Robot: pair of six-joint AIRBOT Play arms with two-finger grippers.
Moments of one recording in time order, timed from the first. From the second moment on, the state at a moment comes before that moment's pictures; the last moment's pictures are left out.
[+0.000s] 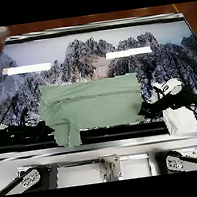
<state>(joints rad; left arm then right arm) 0.42 -1.16 0.48 0.80 -1.18 -1.08 -0.18 -1.39 0.69 -1.02 1.11 1.33</state>
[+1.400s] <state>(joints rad) 0.30 -1.66 1.39 0.80 -1.15 -1.09 -0.03 -1.66 1.25 -1.00 0.71 1.32</state>
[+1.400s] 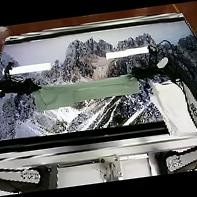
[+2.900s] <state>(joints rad) 0.27 -1.75 1.63 0.80 -1.45 -1.26 -0.09 -1.76 1.29 -0.71 0.88 1.31</state>
